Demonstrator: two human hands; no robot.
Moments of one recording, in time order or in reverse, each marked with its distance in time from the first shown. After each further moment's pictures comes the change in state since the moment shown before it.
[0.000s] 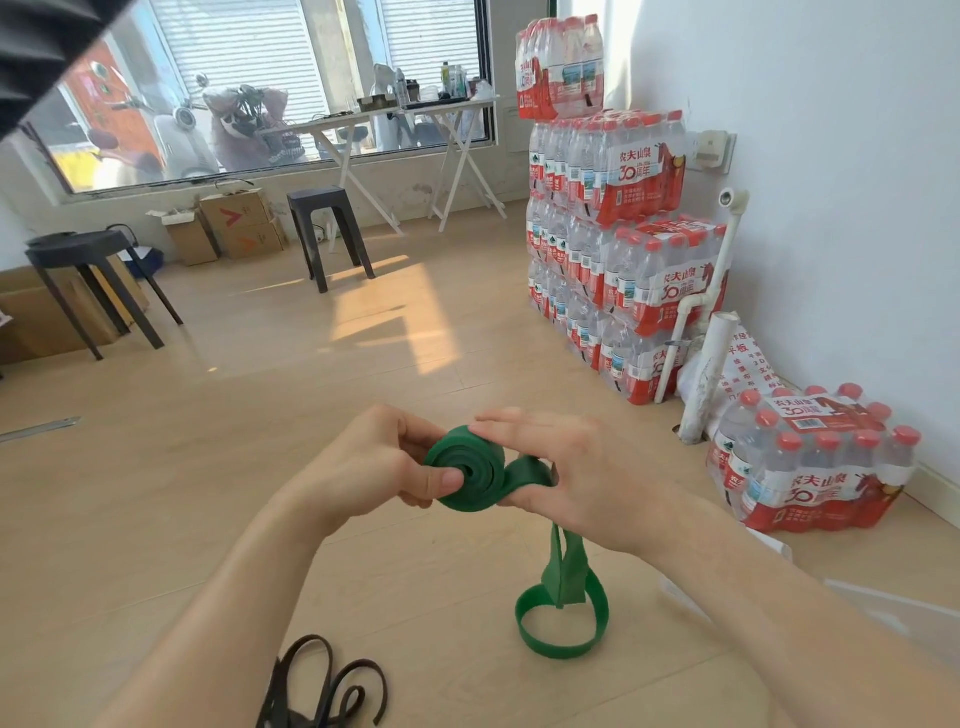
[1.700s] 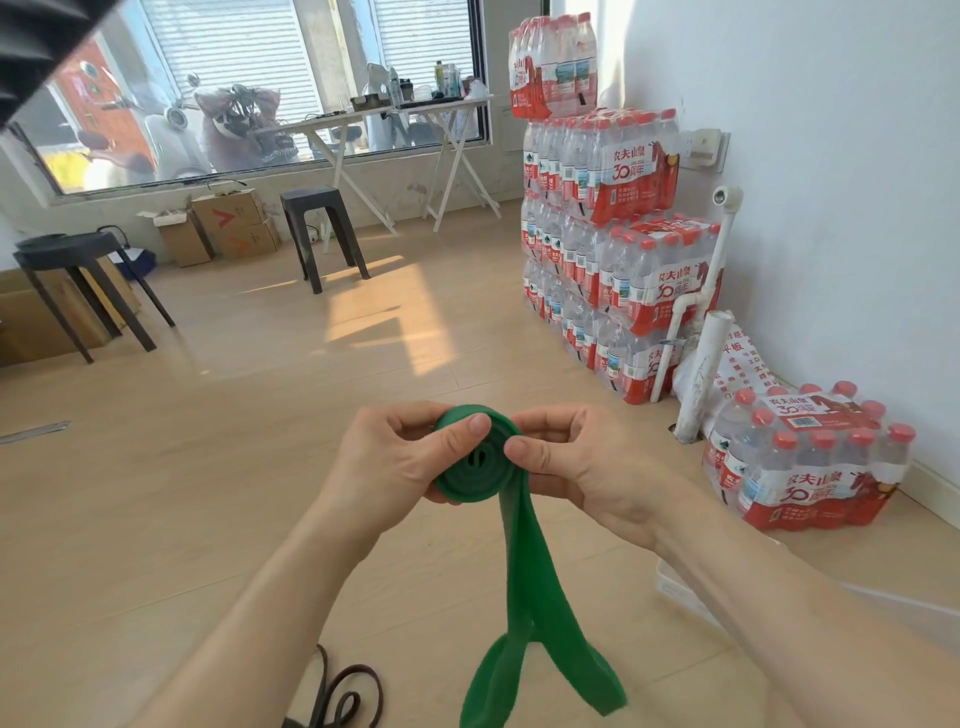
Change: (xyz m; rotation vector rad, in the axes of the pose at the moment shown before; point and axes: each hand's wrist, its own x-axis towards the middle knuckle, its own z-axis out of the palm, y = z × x) left_hand -0.008 0.020 0.037 -0.293 0.300 0.138; right_hand 0.004 0.000 -0.003 1.120 0.065 0.561
